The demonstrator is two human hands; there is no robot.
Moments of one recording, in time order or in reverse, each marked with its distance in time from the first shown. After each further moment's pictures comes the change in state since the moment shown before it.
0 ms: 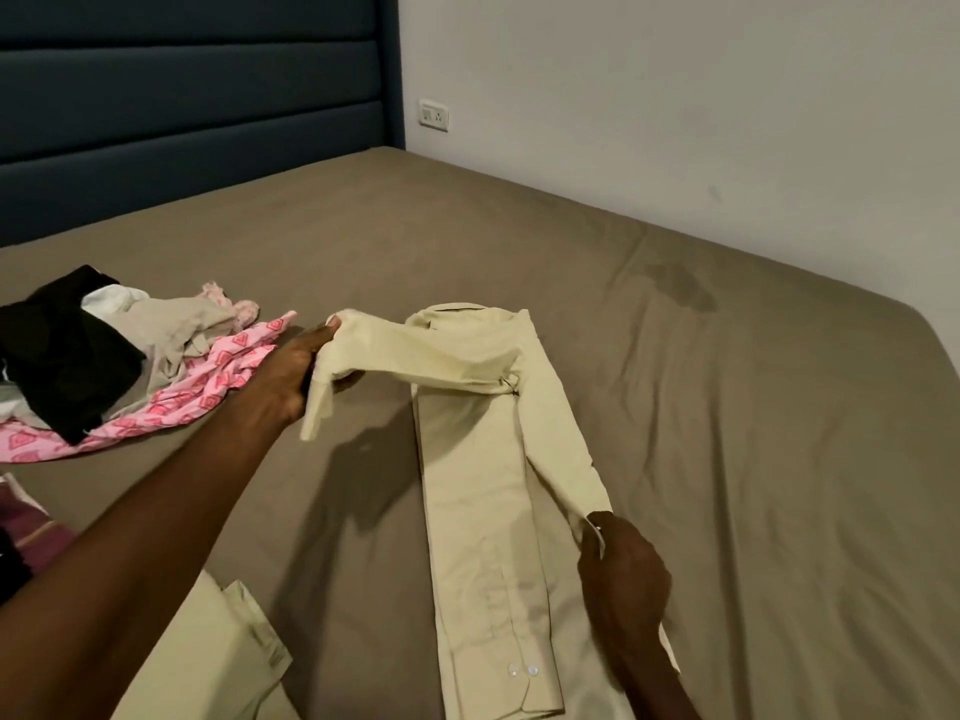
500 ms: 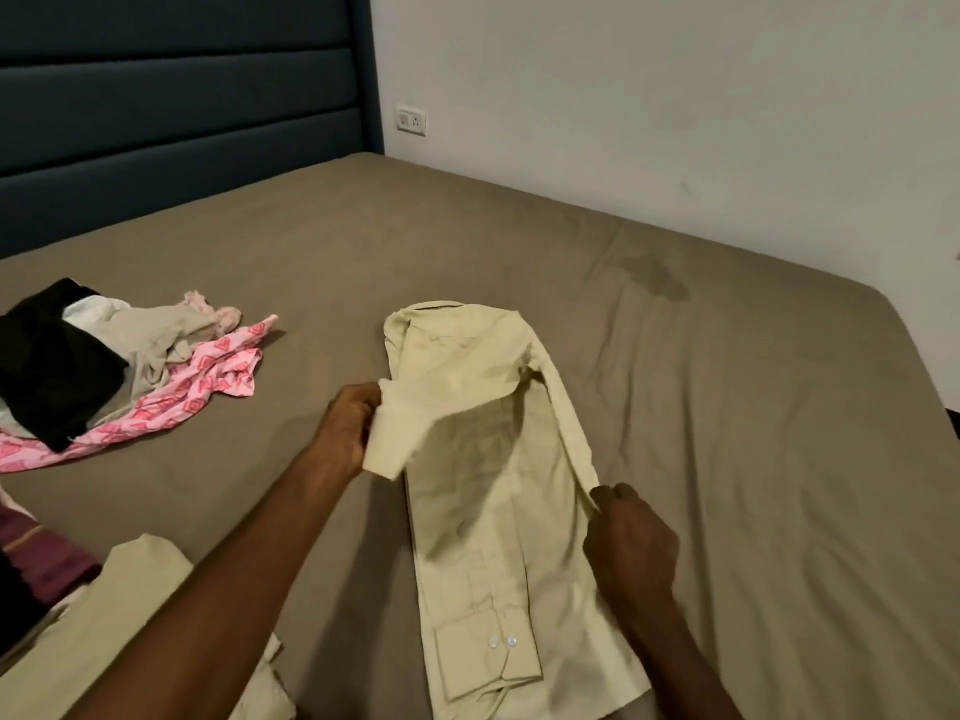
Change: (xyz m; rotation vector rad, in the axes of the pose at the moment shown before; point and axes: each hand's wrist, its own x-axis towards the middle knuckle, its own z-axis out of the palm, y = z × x) left_hand -0.046 -0.083 0.064 0.097 0.154 -0.182; right_hand 0.019 0.025 -0.029 -0.249 -0.151 -0.146
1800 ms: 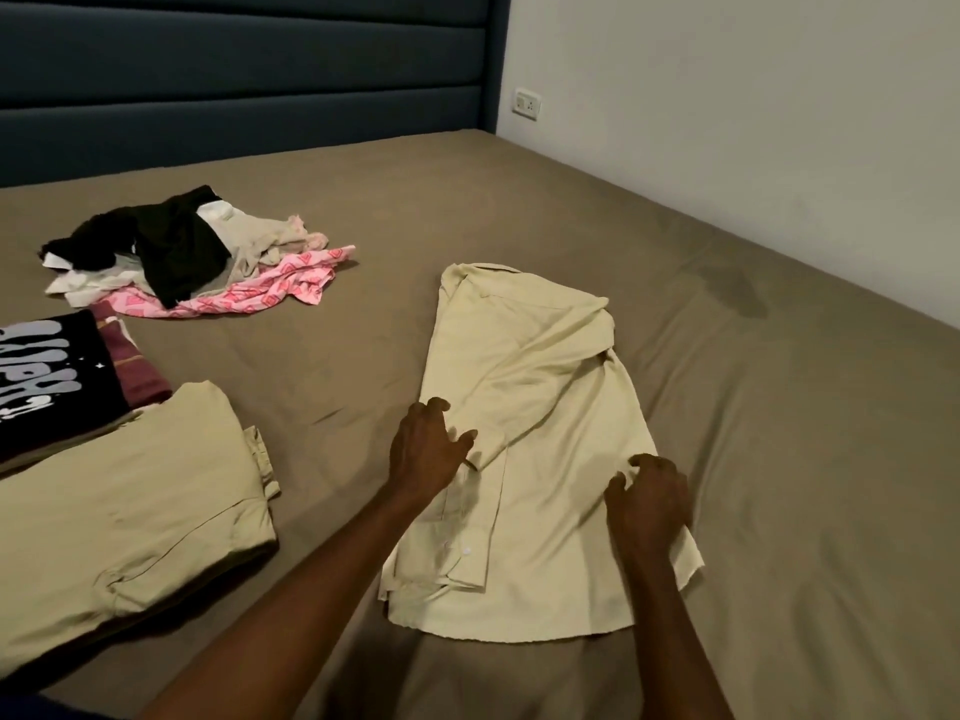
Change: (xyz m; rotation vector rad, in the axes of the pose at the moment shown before) left_hand -0.054 -0.166 0.045 1.002 0.412 0.514; right_hand 0.030 0.090 0.060 0.330 -0.040 0.110
